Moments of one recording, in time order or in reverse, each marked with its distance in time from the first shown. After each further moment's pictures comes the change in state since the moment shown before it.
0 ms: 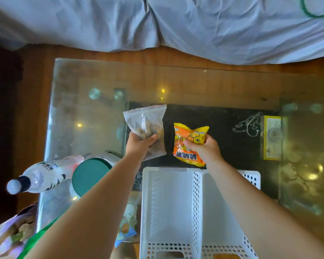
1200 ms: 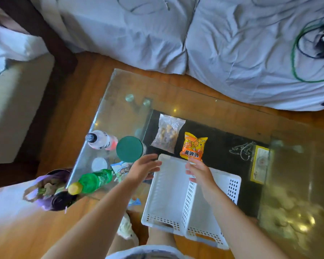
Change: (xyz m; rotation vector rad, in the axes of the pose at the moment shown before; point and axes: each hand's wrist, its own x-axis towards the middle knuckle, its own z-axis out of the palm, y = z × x) left_hand -0.177 -0.019 -0.080 -0.203 -0.221 -0.074; right_hand -0.163 -0.016 -0.006 -0.068 -0.219 0.008
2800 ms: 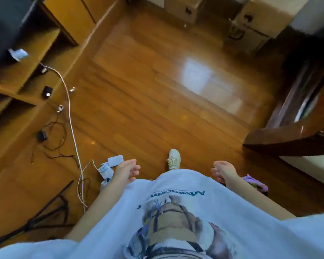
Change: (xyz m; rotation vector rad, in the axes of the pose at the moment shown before) left_hand -0.452 -0.650 -0.335 -1.935 1.077 -0.359; right_hand -0.378 0.297 0.680 -1.723 -0.648 -0.234
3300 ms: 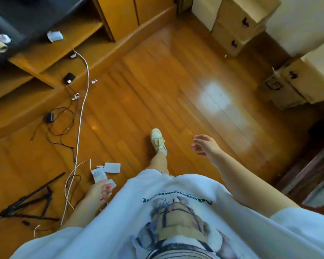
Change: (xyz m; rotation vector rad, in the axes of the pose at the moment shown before) left_hand 0.062 0.066 -0.076 -0.542 0.176 -0.281; right_hand 0.010 -0.295 0.123 -0.365 -0.272 -0.396
